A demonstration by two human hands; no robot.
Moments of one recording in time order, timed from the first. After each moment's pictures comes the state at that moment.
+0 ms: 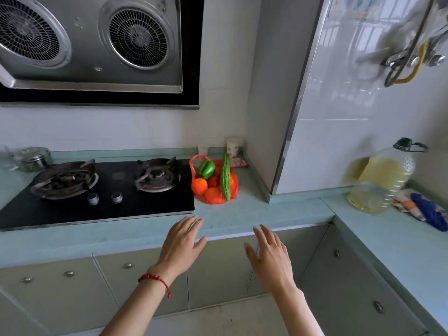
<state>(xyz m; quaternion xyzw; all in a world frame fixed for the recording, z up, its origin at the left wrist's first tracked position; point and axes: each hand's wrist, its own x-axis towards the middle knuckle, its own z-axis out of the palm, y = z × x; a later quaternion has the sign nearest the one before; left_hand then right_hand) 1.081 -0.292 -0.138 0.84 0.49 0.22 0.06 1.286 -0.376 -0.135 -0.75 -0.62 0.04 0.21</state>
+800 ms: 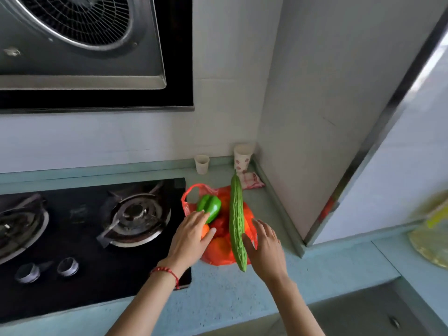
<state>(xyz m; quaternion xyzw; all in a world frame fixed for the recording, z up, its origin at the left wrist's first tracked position) 1.156 0.045 -0.156 0.82 0.49 0.24 0.17 1.331 -0.031 -0.151 -0.76 -0.58 0.13 0.26</state>
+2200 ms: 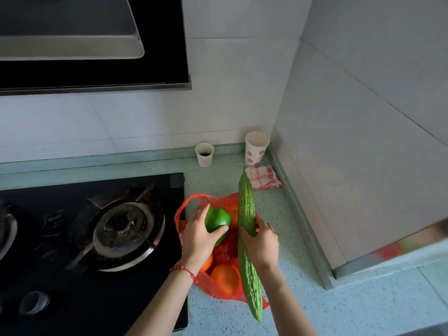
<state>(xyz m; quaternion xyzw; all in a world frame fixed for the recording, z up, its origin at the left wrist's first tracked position) 1.212 0.171 -0.208 0.65 0.62 0.30 0.33 1.351 0.132 -0.220 -0.82 -0.42 0.26 0.29</state>
